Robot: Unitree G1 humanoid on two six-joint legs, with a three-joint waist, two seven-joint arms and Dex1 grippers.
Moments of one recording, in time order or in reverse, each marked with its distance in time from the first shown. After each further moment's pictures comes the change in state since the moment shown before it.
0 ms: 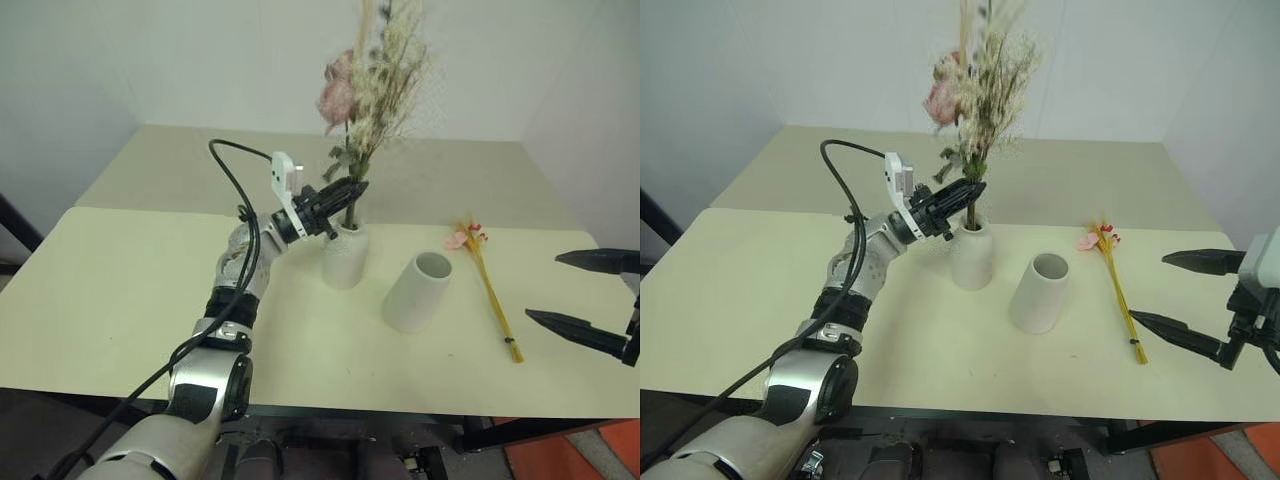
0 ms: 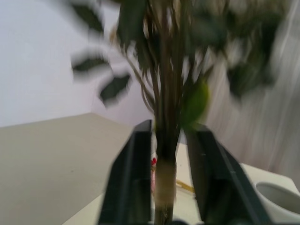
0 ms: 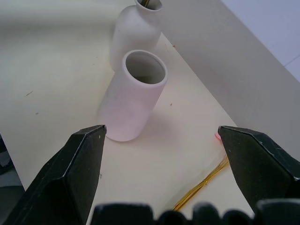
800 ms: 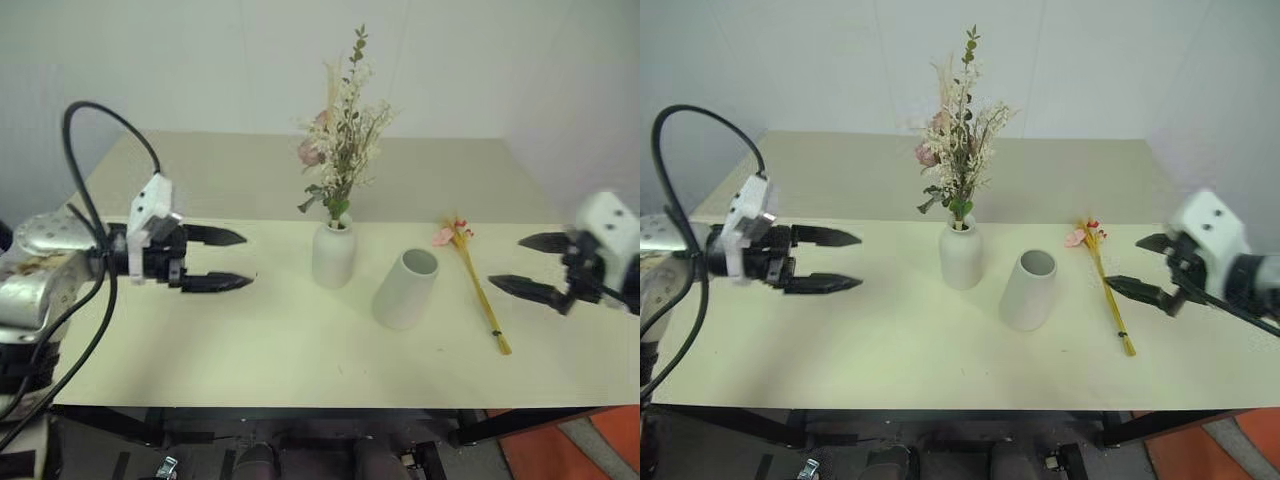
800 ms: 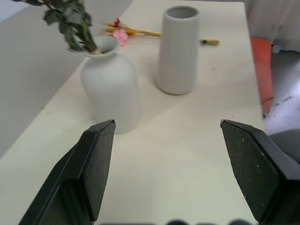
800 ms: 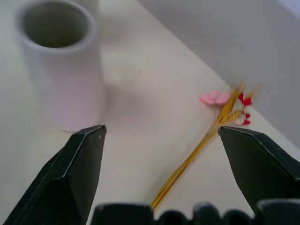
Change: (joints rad) left arm 0.442 0.847 0.064 -0.788 -0.149 0.497 -0.373; right arm -0.481 -0.098 0.656 0.313 -0.159 0.161 -0.264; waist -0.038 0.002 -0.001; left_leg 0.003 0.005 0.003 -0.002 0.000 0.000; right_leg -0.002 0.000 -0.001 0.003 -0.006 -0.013
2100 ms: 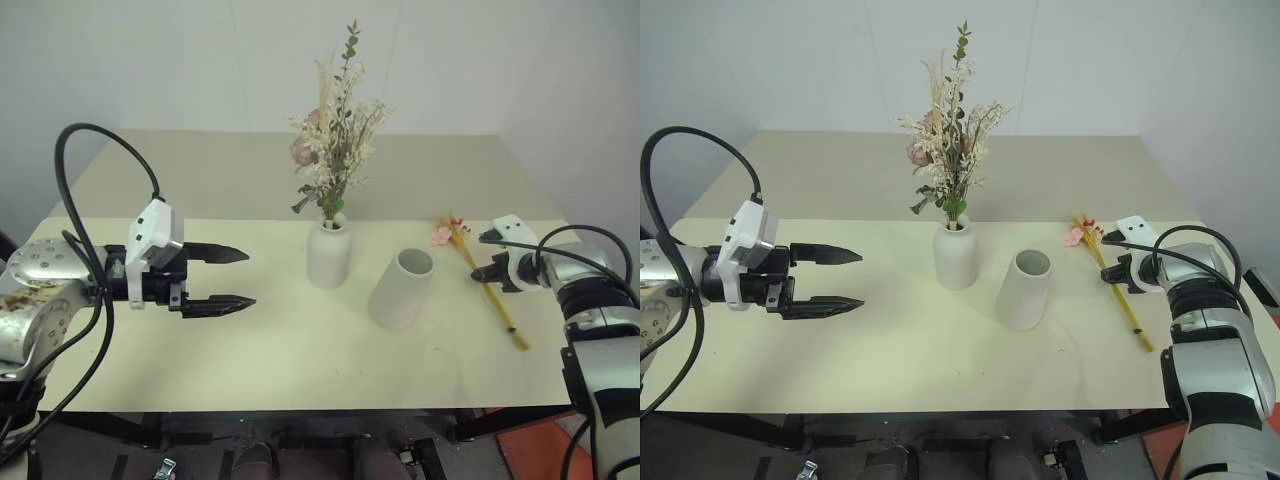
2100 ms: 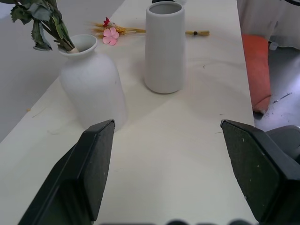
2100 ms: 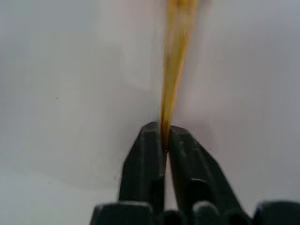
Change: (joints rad) left arm 0.135 0.028 0.021 -0.137 -0.071 -0.026 0.106; right arm -0.714 0.412 0.425 1.256 -0.447 -0.144 -0.064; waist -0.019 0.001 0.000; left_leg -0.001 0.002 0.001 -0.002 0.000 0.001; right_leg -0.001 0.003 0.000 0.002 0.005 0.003
